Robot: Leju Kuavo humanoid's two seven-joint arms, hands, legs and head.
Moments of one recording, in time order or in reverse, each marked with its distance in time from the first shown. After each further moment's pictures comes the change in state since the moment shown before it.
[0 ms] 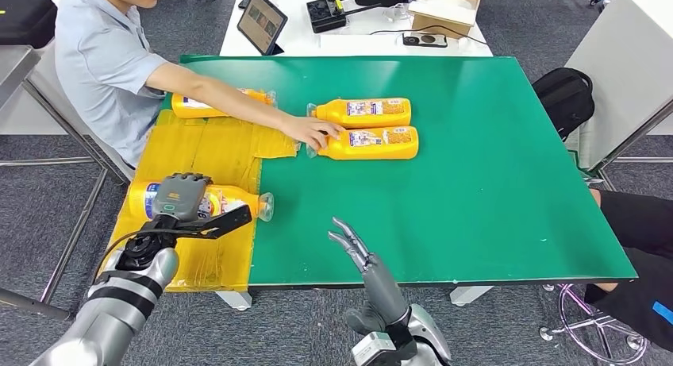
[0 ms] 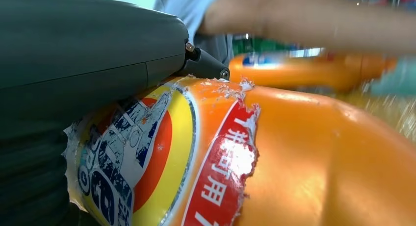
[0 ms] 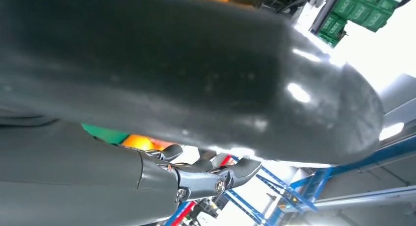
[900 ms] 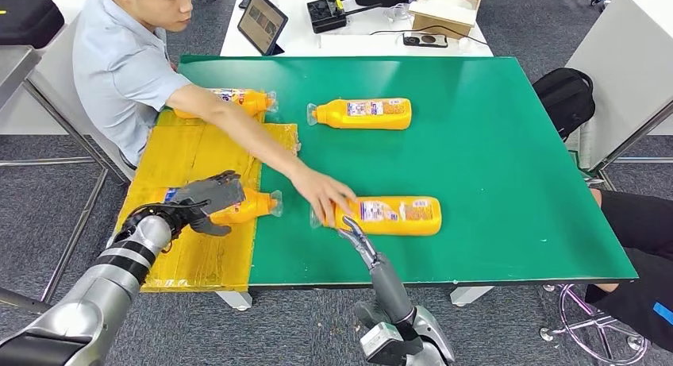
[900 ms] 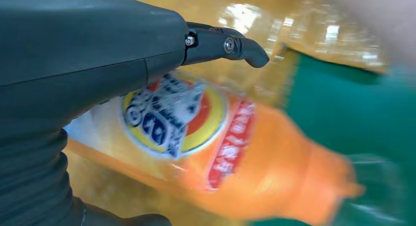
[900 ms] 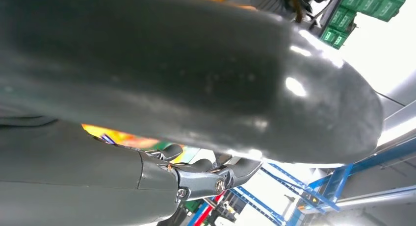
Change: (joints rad) left arm -0.162 -0.008 0.033 0.207 0.503 -0.453 -0.199; right arm 0.008 0.013 -0.042 0.027 -0.047 0.030 0.000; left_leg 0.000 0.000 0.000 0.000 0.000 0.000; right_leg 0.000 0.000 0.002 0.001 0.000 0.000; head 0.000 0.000
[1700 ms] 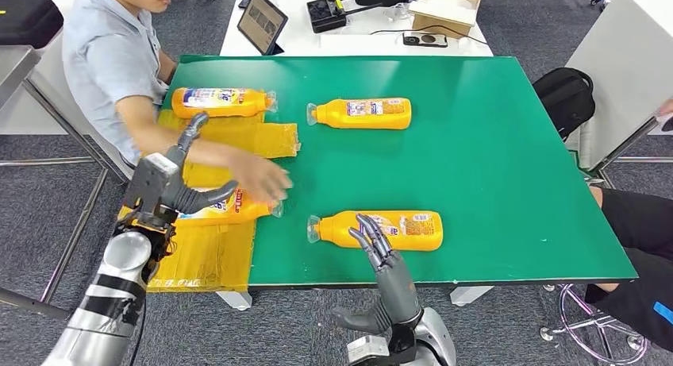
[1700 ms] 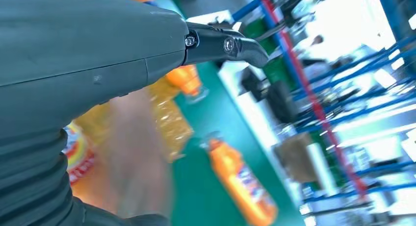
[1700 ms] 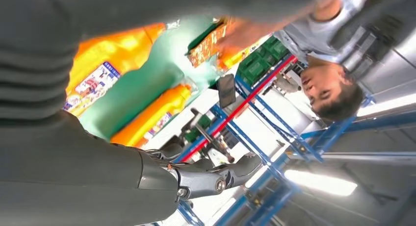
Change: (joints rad) left arm 0.288 -0.011 0.047 -0.639 0.625 0.255 -0.106; right arm -0.031 -0.036 0.055 0.063 0.194 -0.370 0.001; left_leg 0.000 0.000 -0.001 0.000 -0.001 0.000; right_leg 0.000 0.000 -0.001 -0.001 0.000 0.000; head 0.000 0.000
